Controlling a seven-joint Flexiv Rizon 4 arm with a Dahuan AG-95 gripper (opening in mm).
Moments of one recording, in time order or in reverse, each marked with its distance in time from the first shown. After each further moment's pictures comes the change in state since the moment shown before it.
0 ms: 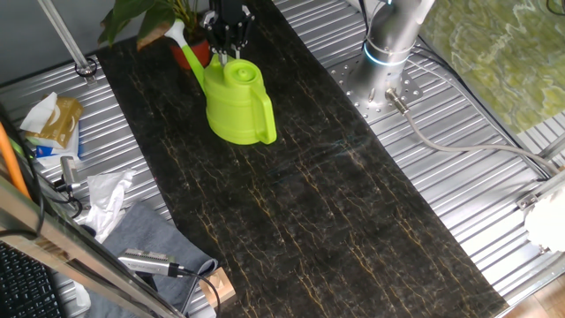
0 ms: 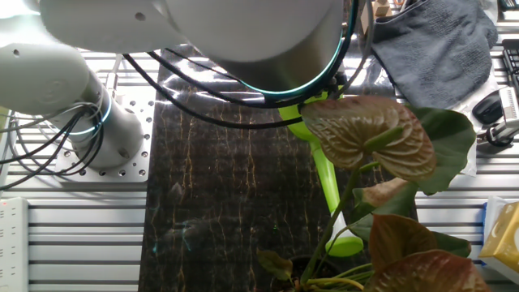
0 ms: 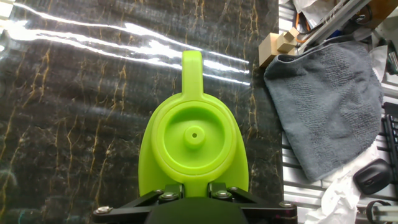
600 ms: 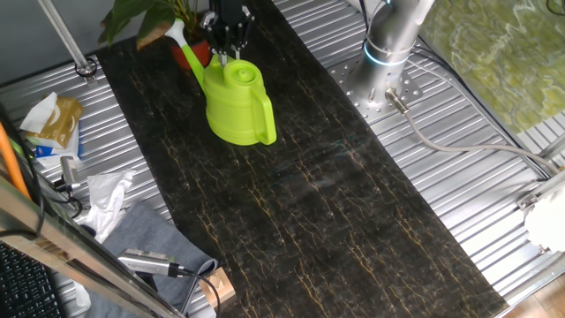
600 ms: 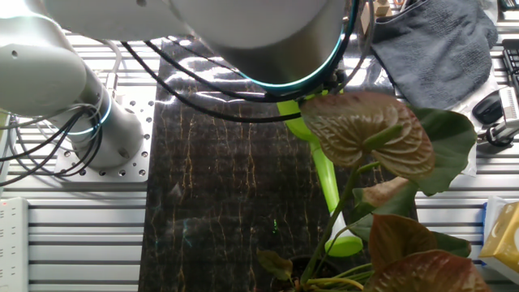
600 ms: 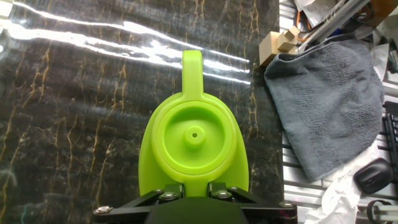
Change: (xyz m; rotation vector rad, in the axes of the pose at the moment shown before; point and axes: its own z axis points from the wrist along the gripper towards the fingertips) arm -0.001 0.001 0.000 -0.005 0.015 0.002
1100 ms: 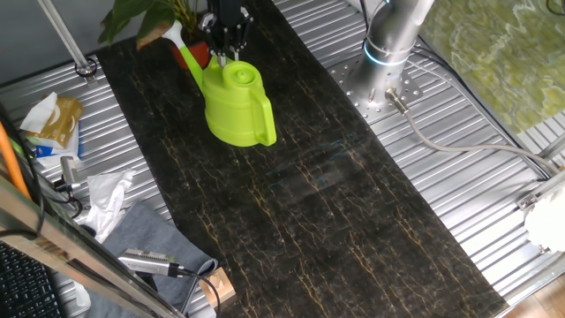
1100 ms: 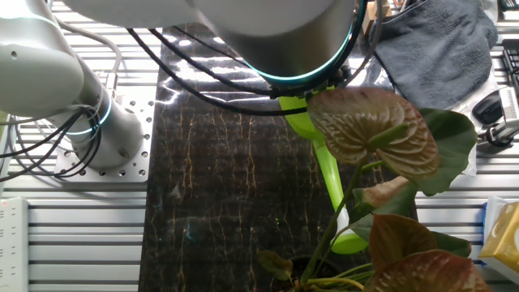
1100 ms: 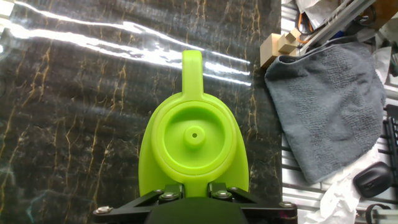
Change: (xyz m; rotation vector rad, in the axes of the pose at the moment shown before) arm -0.002 -0.006 0.001 -0.008 -0.001 -0.008
